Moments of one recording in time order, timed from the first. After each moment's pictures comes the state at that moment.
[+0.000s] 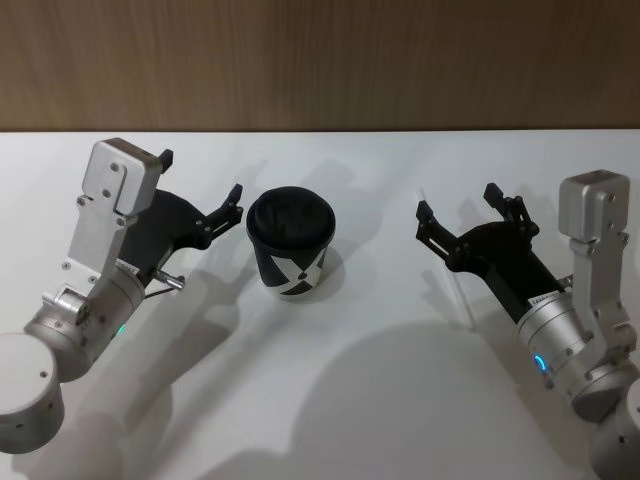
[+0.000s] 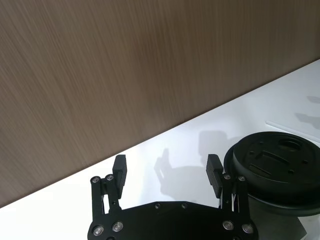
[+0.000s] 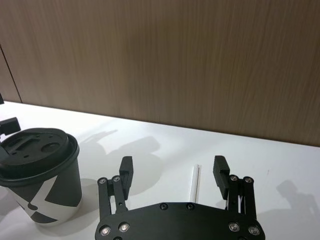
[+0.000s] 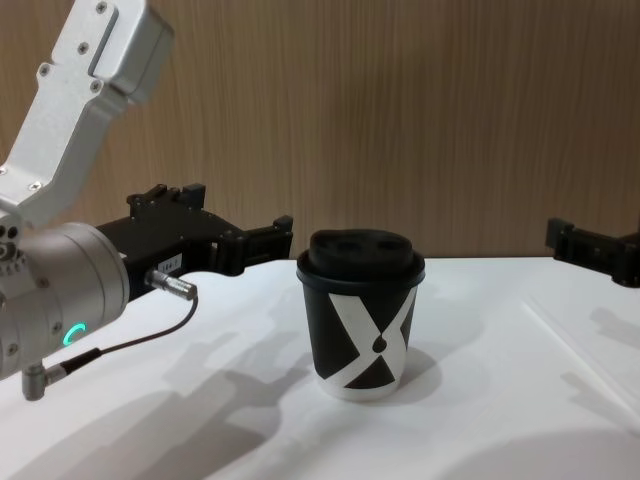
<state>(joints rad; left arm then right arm) -0.24 0.38 0.45 -1.63 -0.20 0.01 -0.01 -0.01 0.34 -0.23 -1.77 0.29 0.03 0.07</state>
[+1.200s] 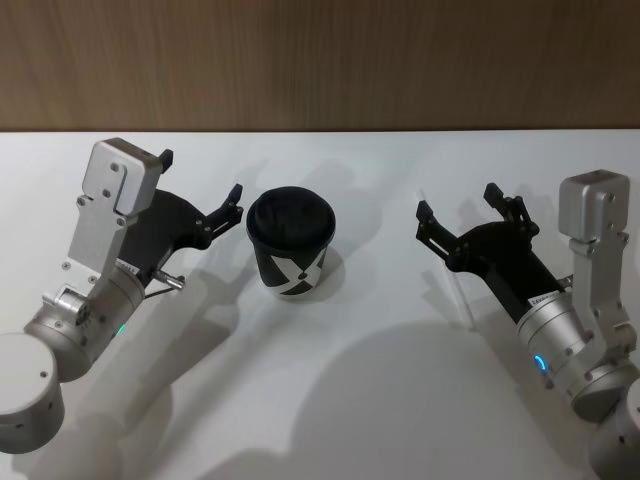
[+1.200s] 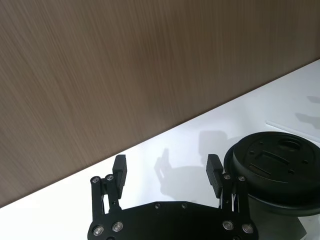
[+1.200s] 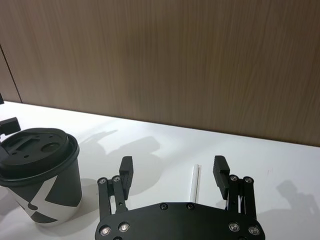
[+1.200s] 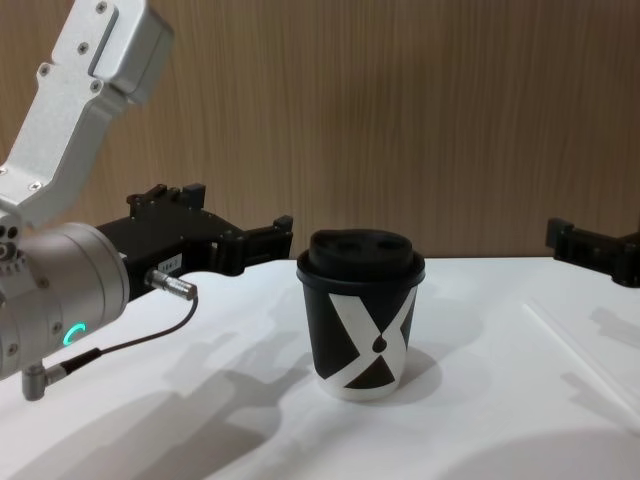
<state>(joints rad) -0.24 0.38 0.45 -1.63 -0.20 0.01 -0.01 -0.01 0.34 -0.23 -1.77 0.29 0.03 0.07</state>
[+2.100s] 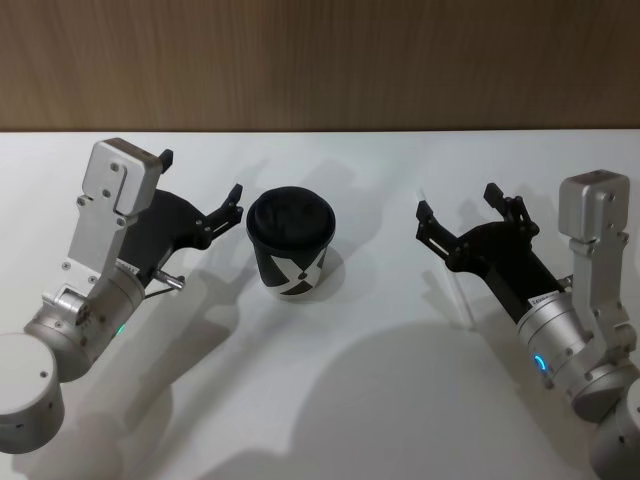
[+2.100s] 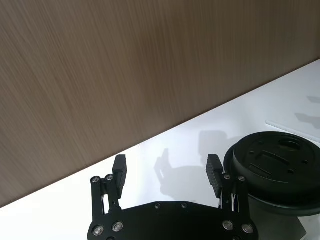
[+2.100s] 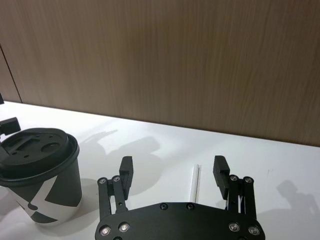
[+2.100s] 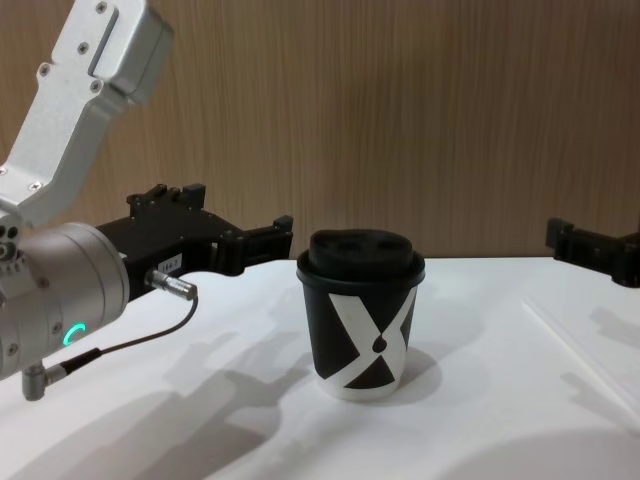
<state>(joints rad) -0.24 0.38 0.45 -1.63 -0.20 0.01 -0.01 -0.01 0.34 -0.23 -1.77 0.29 0.03 0.07</state>
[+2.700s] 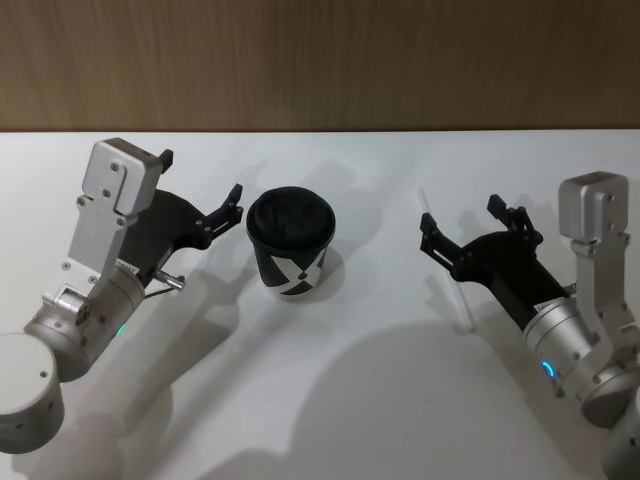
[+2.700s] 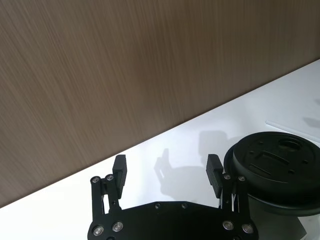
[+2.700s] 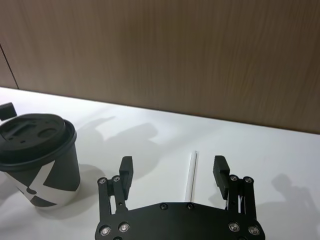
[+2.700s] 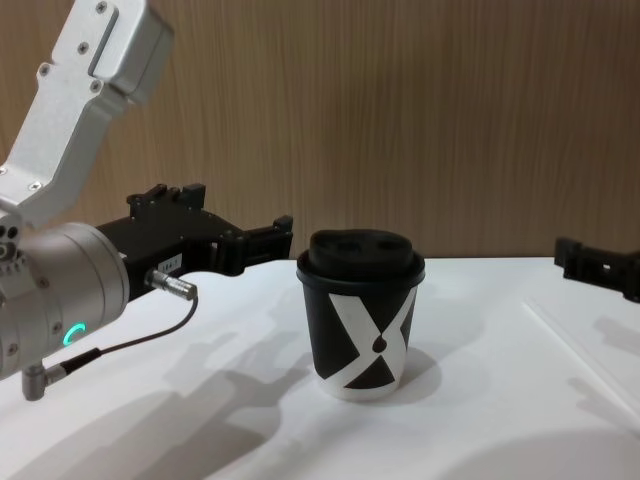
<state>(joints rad) -0.24 0.38 0.45 -1.63 -0.20 0.01 -0.01 -0.03 0.35 -0.21 -1.80 0.29 0.12 0.07</state>
